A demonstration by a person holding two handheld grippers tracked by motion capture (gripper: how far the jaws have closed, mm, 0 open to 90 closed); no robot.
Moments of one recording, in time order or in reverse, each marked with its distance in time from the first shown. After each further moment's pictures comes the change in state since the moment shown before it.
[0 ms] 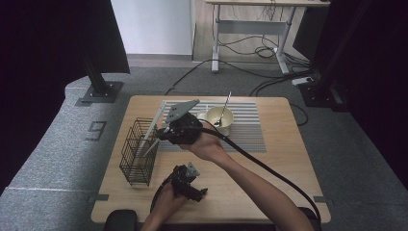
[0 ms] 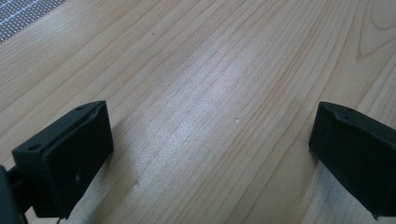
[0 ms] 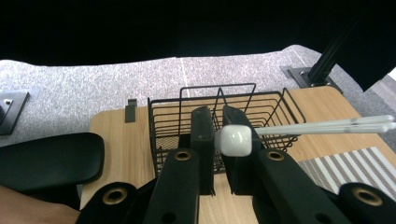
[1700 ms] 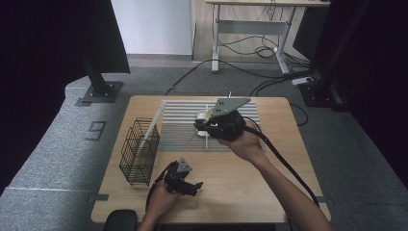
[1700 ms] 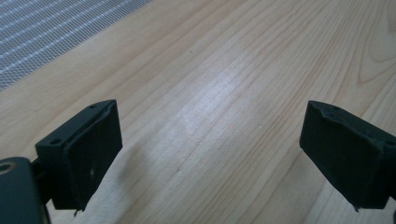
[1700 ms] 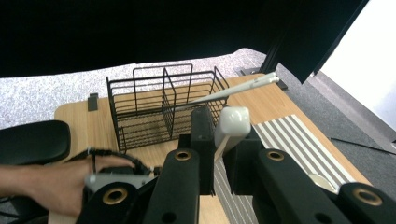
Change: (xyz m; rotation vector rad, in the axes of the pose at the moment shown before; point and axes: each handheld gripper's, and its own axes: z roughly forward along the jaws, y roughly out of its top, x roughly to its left) left arm 0.016 -0.002 -0.023 -0.084 0.019 -0.077; right arm -0.017 -0.041 -0.093 -0.049 -0.178 0.031
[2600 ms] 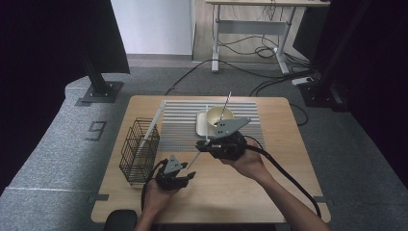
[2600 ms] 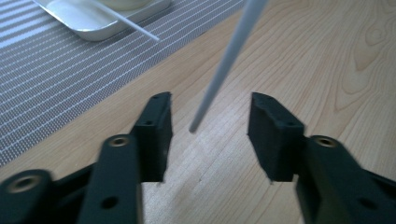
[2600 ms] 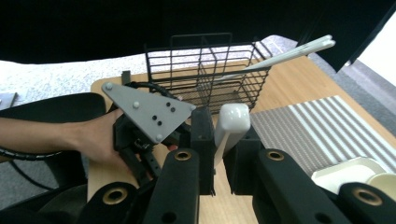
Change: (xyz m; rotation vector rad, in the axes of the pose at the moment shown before) left arm 0.007 -0.001 -0.032 -0.161 0.014 0.049; right arm 0.026 -0.040 0.005 0.034 0.108 0.014
